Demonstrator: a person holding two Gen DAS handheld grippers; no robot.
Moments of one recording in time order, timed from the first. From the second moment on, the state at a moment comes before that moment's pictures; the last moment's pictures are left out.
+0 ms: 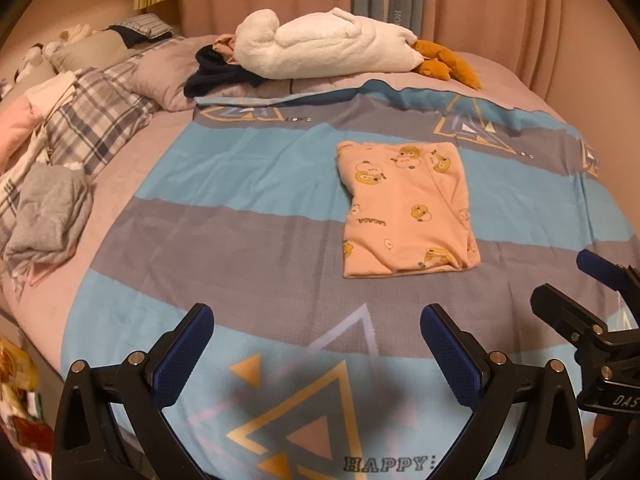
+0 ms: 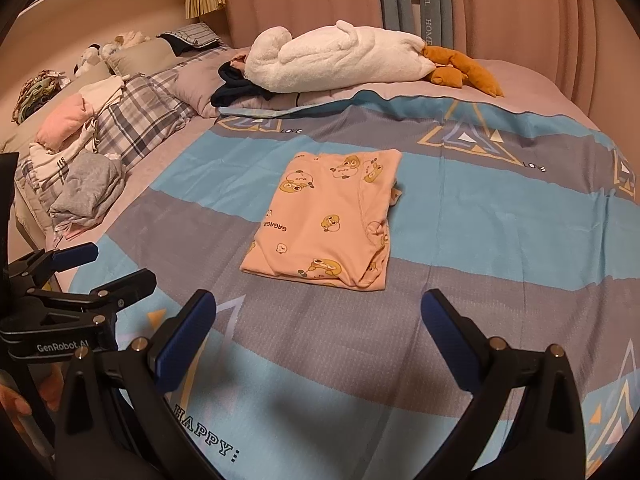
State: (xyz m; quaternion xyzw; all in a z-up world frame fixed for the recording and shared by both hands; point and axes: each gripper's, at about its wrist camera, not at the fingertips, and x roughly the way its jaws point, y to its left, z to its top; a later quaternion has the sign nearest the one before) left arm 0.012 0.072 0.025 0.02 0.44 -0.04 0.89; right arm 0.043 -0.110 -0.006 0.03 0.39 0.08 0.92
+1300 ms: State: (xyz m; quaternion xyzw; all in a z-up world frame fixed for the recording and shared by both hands) left arm 0.015 0.065 0.032 0.03 0.44 -0.05 0.89; right arm 0.050 -0.112 0.004 0.01 0.39 0.07 0.92
